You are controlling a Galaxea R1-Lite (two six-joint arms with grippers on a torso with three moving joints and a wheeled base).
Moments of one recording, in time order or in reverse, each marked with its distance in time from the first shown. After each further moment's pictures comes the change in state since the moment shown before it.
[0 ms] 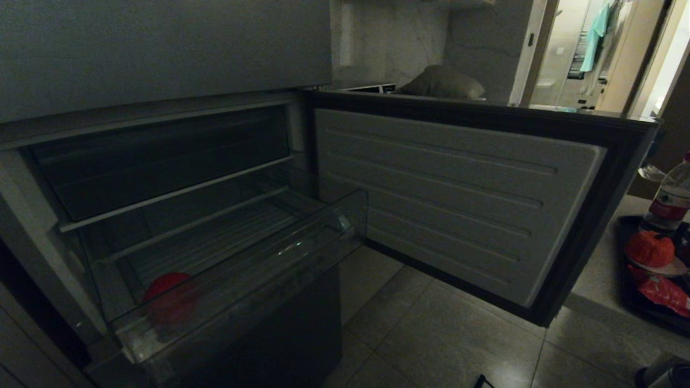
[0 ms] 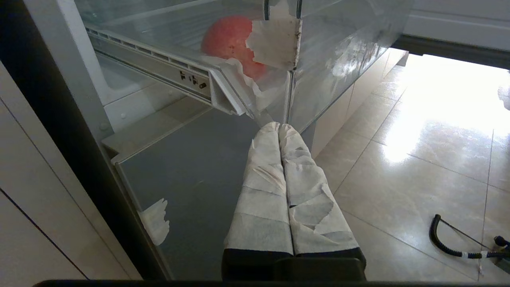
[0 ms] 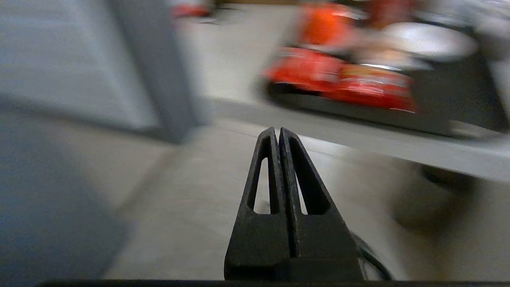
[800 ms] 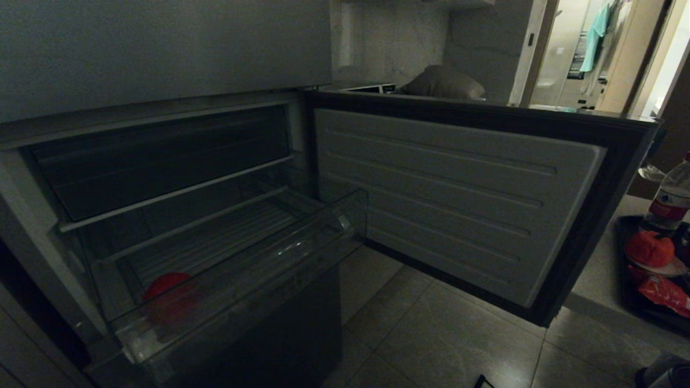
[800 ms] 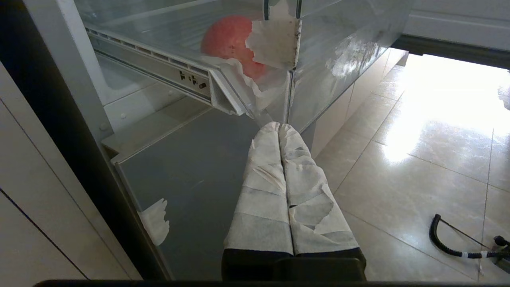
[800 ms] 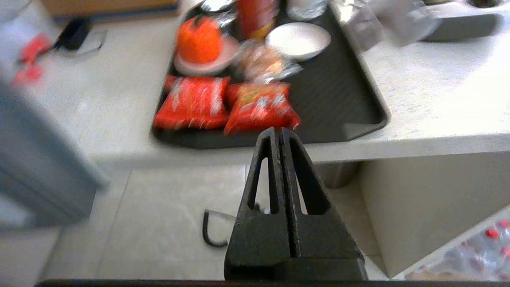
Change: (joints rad) left arm 0.000 0.000 0.000 0.000 0.000 0.000; right arm -0.288 0.305 -0.104 -0.114 -0.139 0.022
